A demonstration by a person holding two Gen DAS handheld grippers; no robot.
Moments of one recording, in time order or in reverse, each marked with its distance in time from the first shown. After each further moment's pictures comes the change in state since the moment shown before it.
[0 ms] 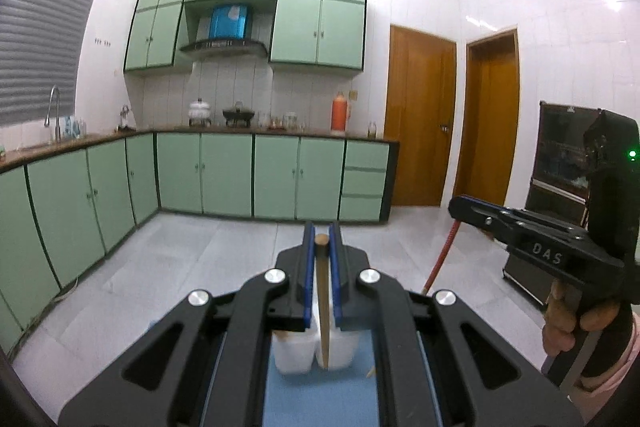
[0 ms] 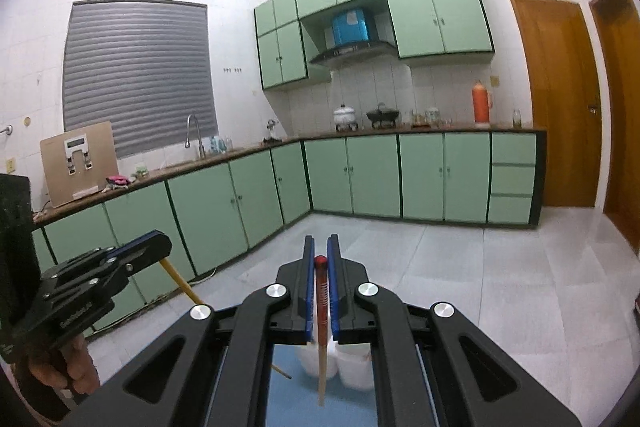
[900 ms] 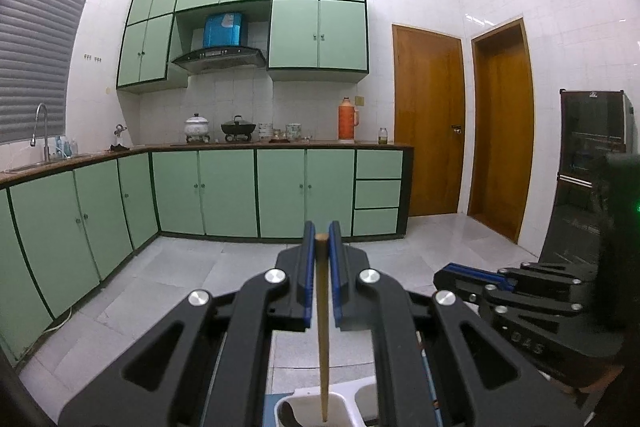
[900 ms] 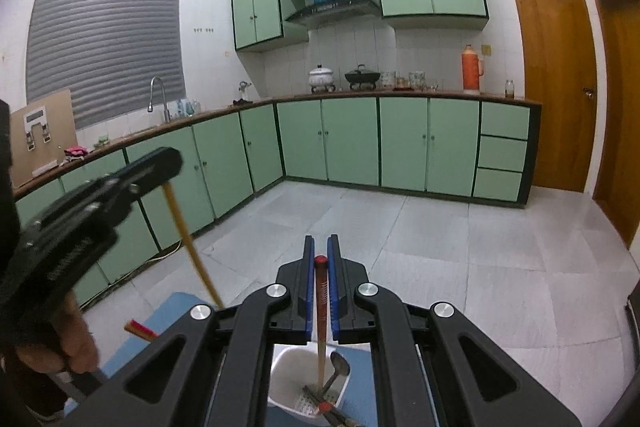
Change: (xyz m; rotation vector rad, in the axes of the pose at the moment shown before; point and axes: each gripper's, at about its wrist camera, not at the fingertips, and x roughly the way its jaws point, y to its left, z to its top) left arm 0.176 0.015 -0.015 0.054 -0.030 0.025; right arm 0.153 -0.054 -0.040 -0.003 0.148 -0.081
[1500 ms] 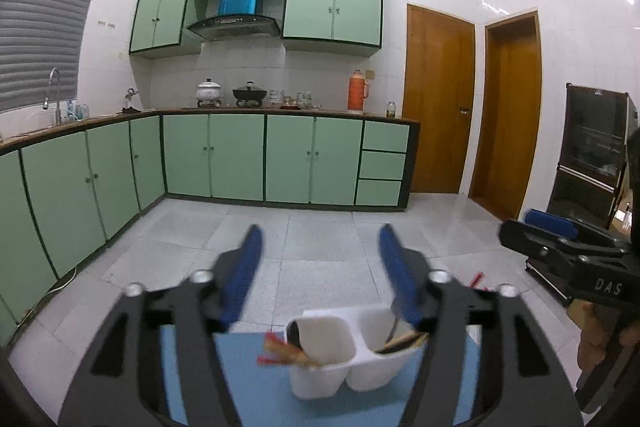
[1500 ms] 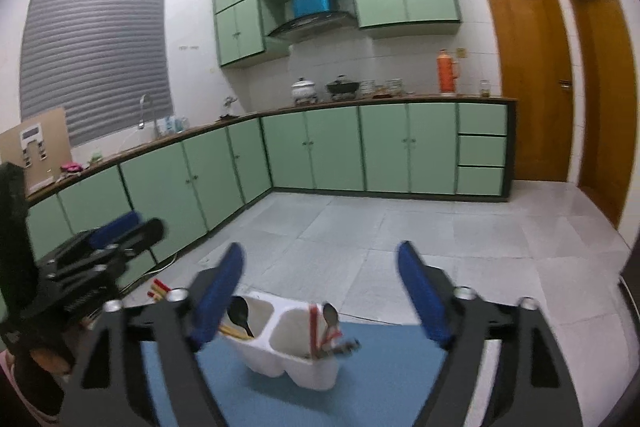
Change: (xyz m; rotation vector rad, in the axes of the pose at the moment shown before) left arm -0.067 0.029 -0.034 -0.068 0.099 0.025; right arm -0.082 -0.002 -0.039 0.066 -0.062 -0.070
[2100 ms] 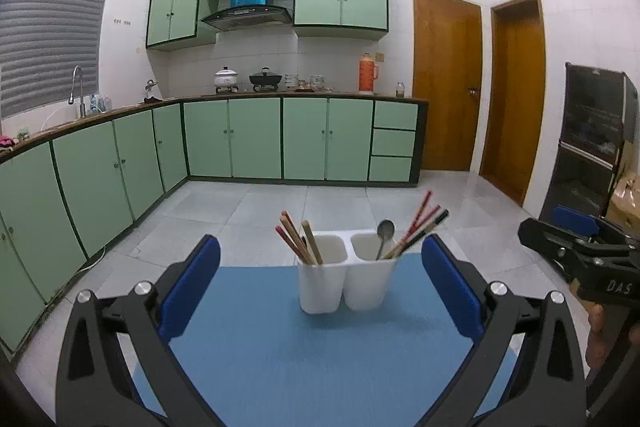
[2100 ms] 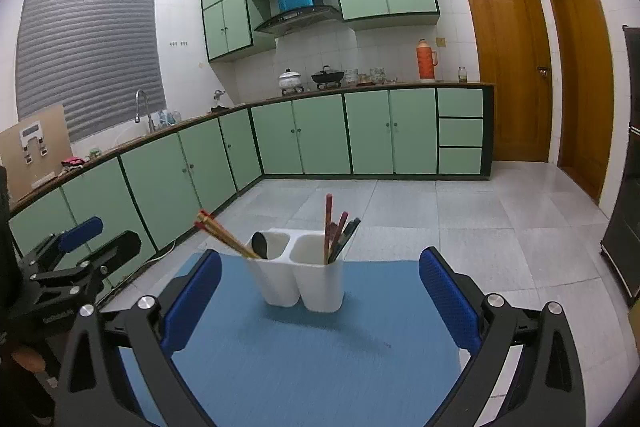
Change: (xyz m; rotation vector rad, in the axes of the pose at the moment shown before) left arm -0.121 -0.025 -0.039 0.036 0.074 0.059; right arm -0.106 0.029 -0.050 0.026 0.043 -0.042
